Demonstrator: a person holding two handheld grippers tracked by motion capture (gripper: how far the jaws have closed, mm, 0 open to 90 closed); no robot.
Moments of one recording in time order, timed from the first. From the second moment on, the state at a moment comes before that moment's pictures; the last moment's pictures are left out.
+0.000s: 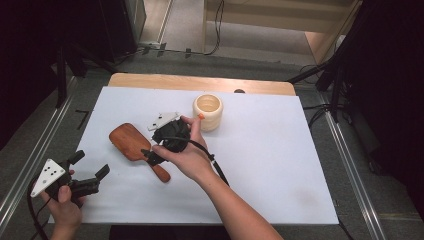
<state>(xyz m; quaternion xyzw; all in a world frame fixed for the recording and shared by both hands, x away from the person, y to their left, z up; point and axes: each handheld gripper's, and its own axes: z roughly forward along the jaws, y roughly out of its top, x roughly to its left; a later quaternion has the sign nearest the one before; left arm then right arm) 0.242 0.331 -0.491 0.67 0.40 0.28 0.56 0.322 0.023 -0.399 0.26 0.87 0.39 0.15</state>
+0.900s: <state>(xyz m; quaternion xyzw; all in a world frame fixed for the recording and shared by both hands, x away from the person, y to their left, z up) 0.243 0.331 -0.491 0.67 0.40 0.28 0.56 0.334 0.059 -0.439 0.28 0.90 0.31 0.11</state>
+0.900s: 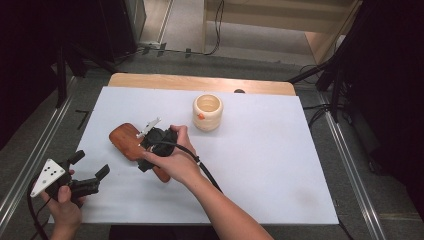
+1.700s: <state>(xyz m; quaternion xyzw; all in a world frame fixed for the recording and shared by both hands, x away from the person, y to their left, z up) 0.243 0.332 -0.491 0.67 0.40 0.28 0.56 0.345 0.076 -0.472 0.31 0.92 0.25 0.04</state>
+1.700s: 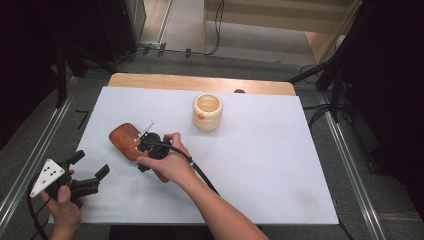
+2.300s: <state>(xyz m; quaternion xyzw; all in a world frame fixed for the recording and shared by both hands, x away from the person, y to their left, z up) 0.243 0.332 -0.491 0.67 0.40 0.28 0.56 0.349 0.074 -0.484 0.33 0.91 0.25 0.03</state>
